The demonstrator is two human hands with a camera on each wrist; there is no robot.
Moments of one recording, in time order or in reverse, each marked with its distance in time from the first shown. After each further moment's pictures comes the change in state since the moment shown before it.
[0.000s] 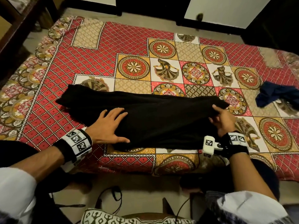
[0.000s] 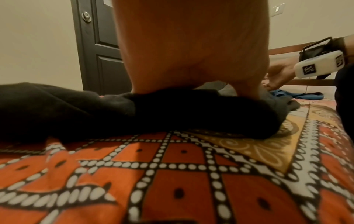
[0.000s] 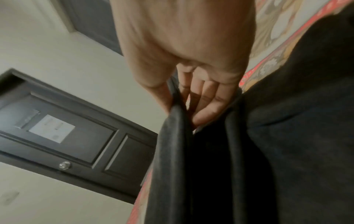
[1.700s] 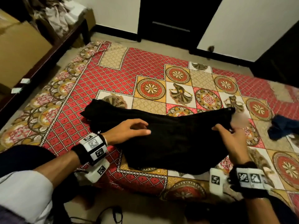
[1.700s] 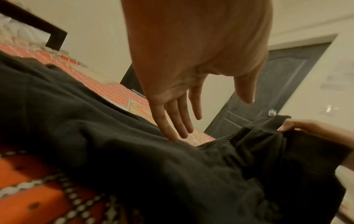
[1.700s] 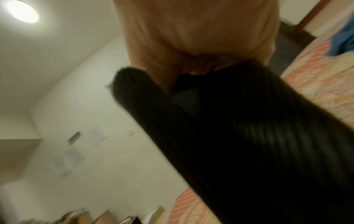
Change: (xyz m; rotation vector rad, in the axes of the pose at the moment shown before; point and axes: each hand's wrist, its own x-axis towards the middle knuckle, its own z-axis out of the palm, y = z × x) left_hand -0.003 0.006 -0.062 -1.065 0.076 -0.063; right_hand -0.117 -0.042 0.046 -0.440 -0.198 -0.409
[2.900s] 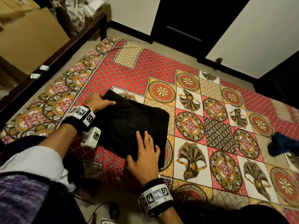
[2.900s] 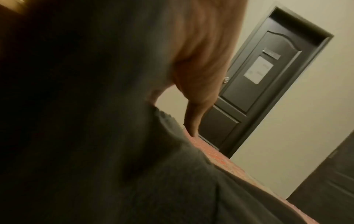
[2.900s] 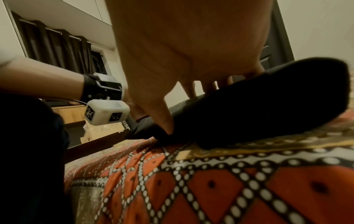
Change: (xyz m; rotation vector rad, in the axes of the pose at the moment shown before) left_hand -0.015 -0.054 -0.145 0.050 0.658 -0.555; right_hand -0.155 0.047 0.242 -0.867 -0.445 -0.549
